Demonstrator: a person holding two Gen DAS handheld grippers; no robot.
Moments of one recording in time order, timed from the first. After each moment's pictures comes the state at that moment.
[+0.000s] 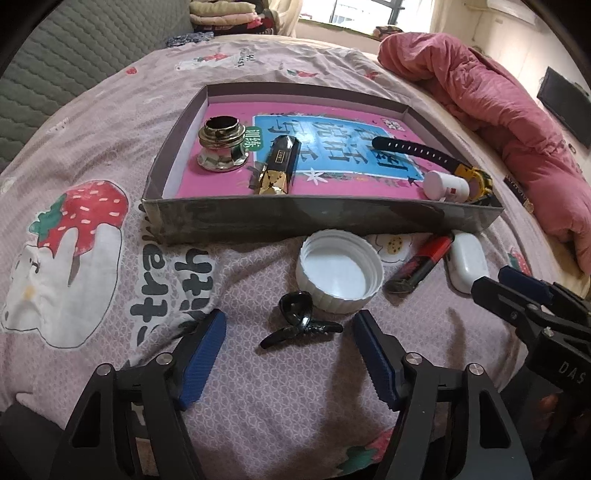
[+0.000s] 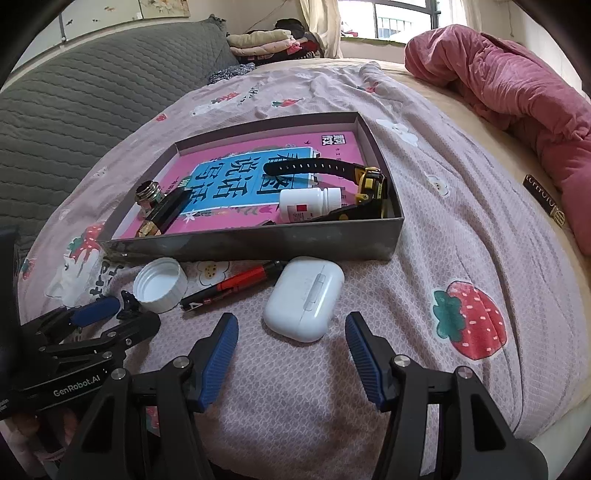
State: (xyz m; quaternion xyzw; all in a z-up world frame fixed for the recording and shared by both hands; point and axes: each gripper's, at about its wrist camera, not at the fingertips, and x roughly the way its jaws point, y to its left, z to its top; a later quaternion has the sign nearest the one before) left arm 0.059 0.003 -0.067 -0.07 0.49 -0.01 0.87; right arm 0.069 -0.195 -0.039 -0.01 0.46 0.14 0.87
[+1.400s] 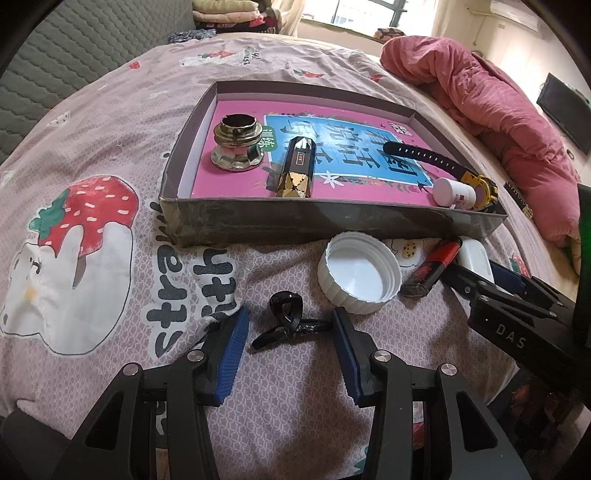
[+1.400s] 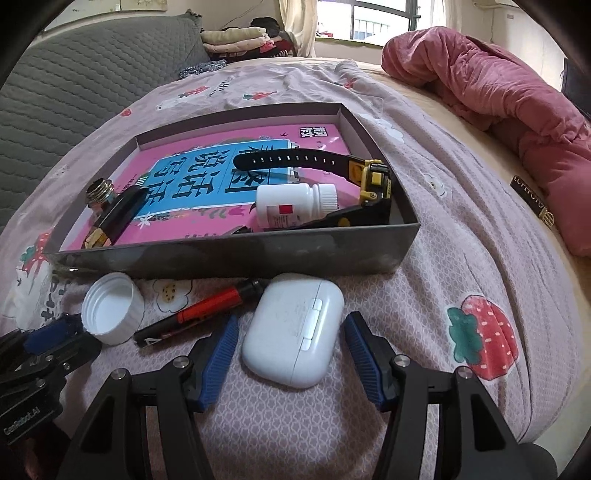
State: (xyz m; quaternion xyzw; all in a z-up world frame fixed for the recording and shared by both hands) left arm 0.061 0.019 -0.068 -0.09 0.49 -0.02 0.87; right arm 0.095 -0.175 -0.066 -0.04 0.46 0.07 0.88
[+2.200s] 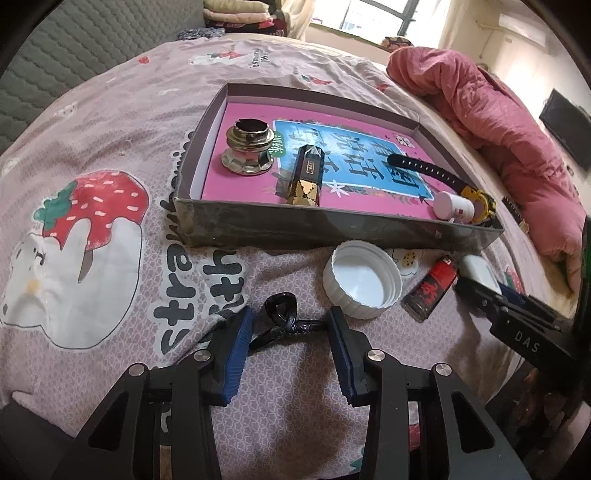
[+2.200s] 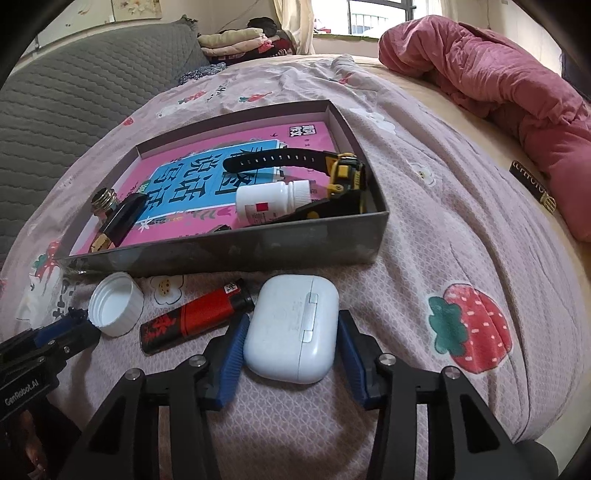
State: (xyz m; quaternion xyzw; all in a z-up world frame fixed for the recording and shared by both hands) left arm 0.056 0.030 -0.064 -0.12 0.48 -0.02 0.87; right arm 0.088 -0.200 -0.059 0.00 0.47 0.09 0.88
